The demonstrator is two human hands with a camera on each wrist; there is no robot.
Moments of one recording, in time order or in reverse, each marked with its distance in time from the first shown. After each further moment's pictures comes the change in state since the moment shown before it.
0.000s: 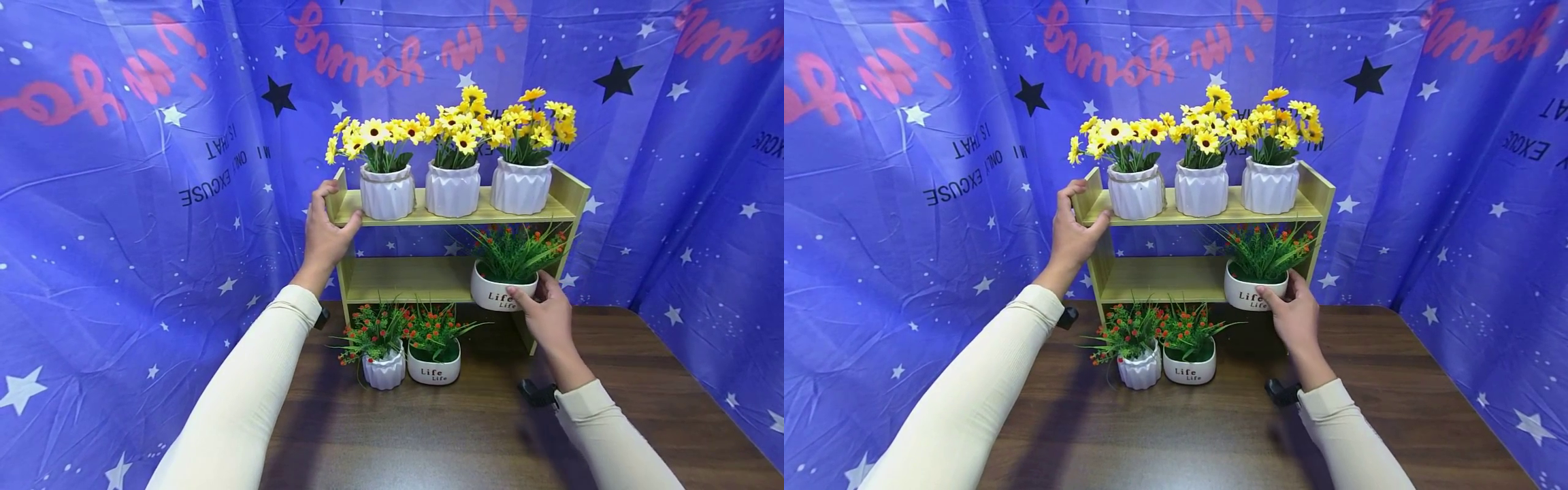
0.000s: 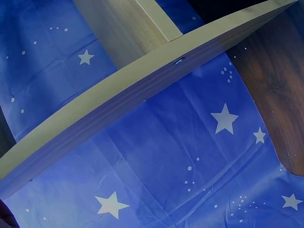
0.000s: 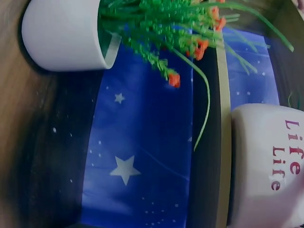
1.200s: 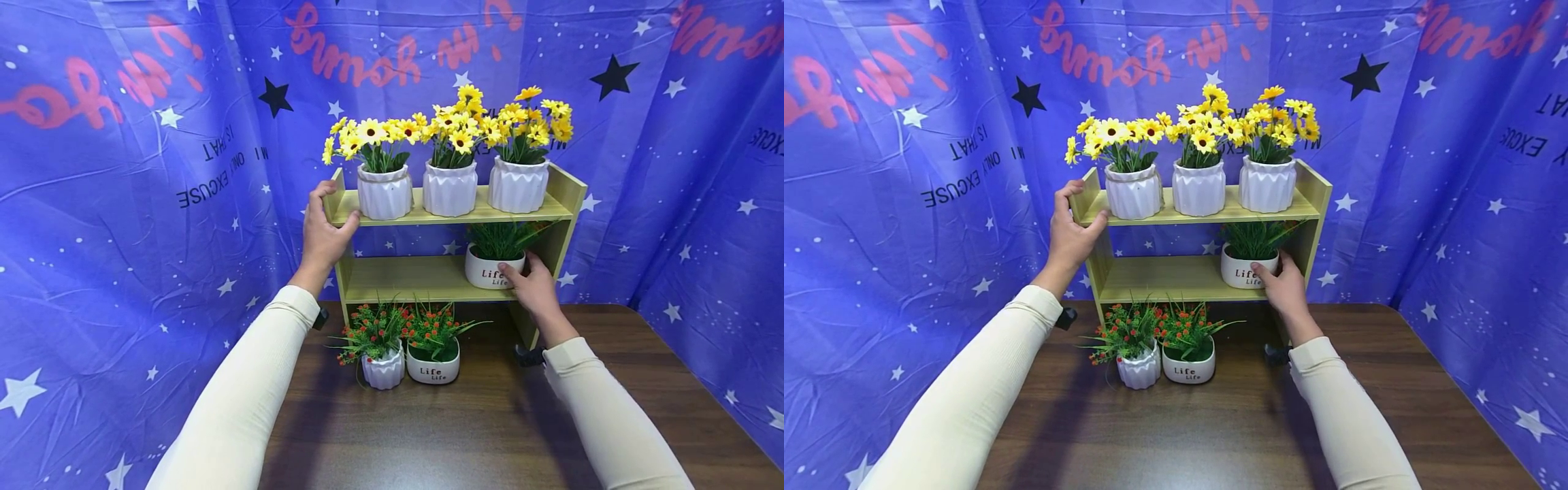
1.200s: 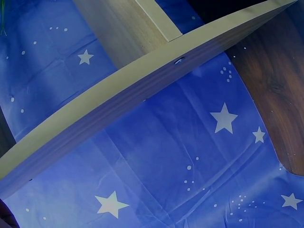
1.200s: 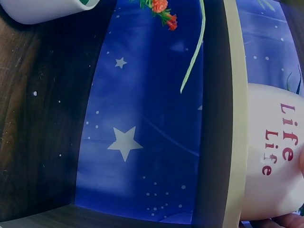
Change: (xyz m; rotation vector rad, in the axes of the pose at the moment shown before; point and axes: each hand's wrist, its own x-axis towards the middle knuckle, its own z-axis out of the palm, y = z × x) left_hand 0.001 -0.004 0.001 -0.007 0.026 0.075; right_hand 0.053 0.004 0.013 -0.015 -0.152 -0.038
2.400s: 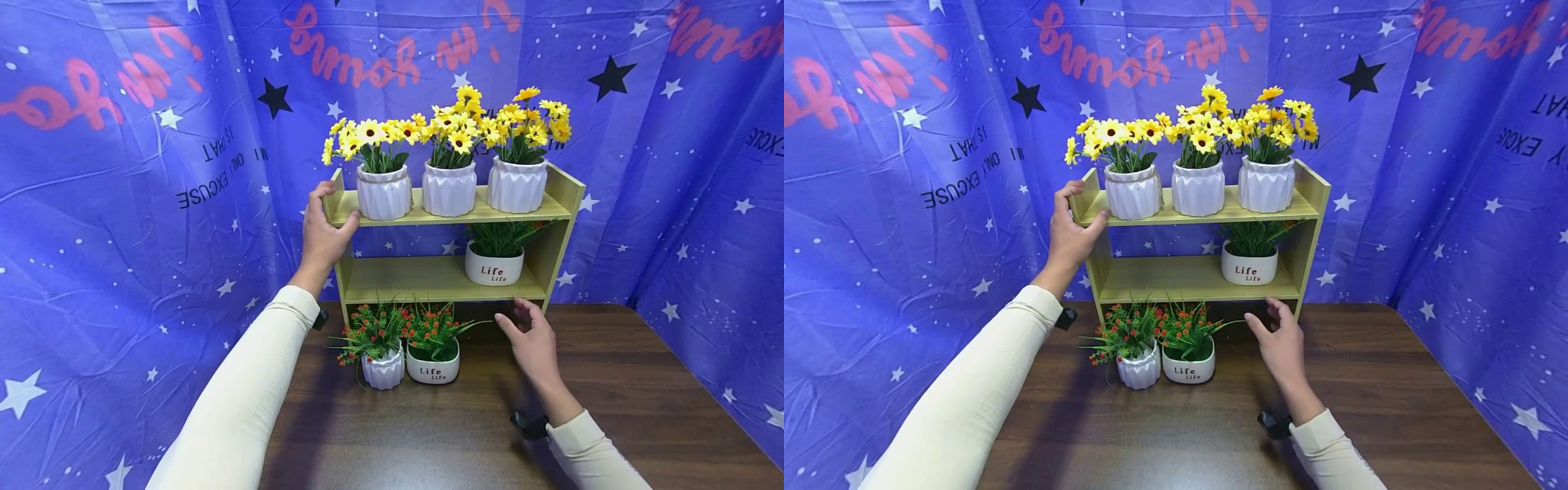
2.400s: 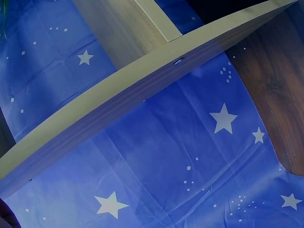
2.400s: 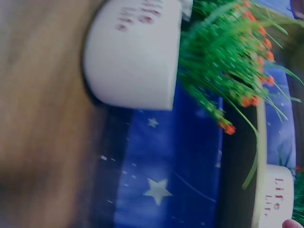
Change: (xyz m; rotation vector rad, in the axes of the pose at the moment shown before) left_hand 0.000 0.002 0.000 0.005 -0.005 -0.012; right_hand -0.096 0.024 0.020 -0.014 0.146 0.004
